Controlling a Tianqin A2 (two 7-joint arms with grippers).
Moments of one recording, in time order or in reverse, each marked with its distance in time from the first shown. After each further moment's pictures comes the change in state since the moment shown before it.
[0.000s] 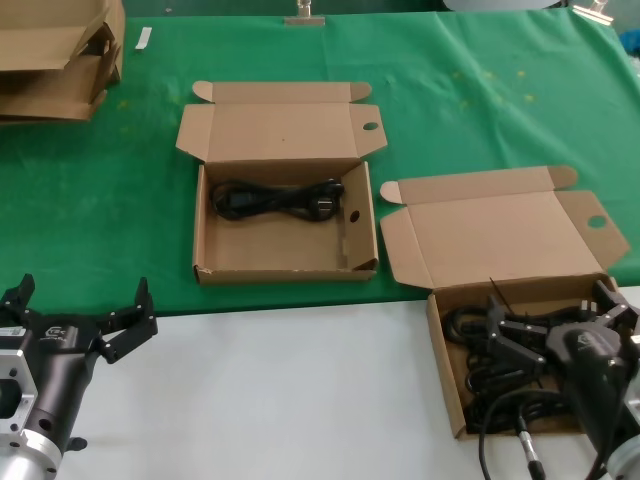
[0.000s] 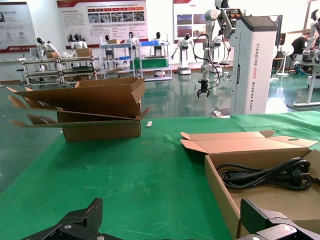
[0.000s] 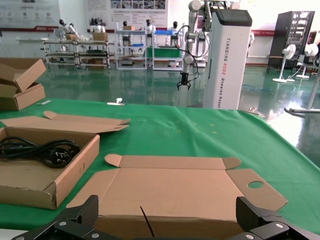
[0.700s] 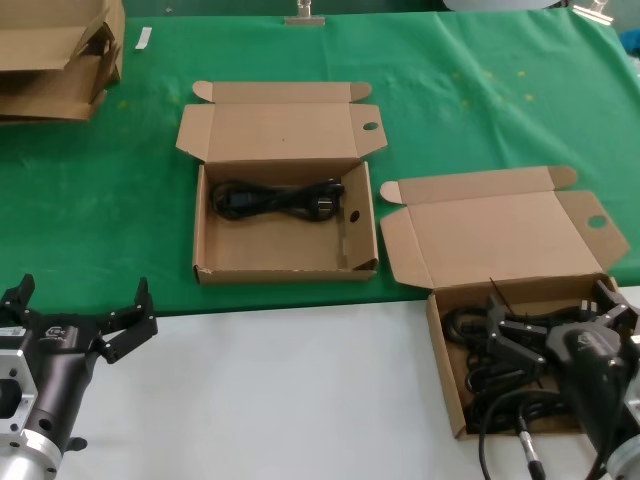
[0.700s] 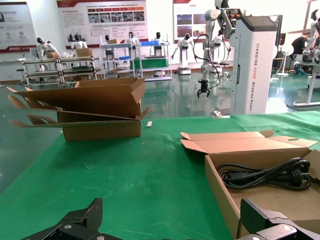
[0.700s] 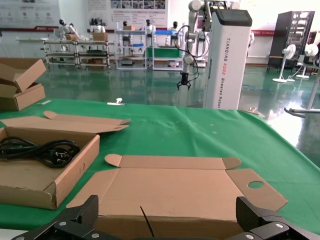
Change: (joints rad) left arm 0.000 0.000 0.000 0.000 0.000 0.000 0.000; right arm 0.000 0.000 0.000 0.000 0.000 0.000 0.000
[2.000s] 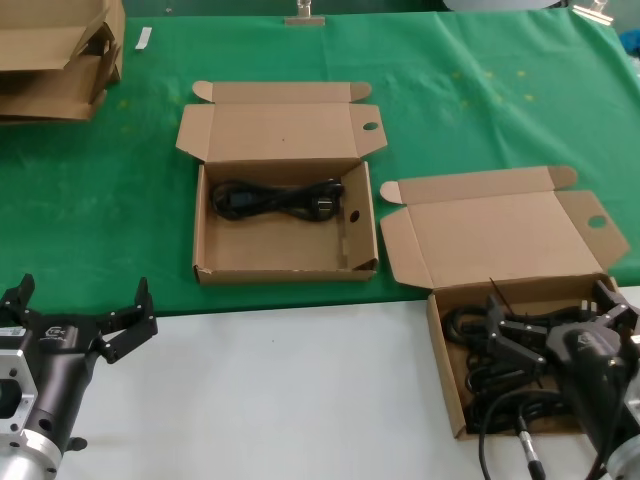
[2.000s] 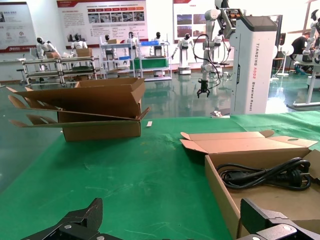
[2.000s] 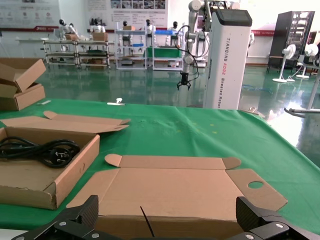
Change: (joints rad) left arm 0.000 0.000 0.000 0.000 0.000 0.000 0.000; right arm 0.000 0.000 0.000 0.000 0.000 0.000 0.000
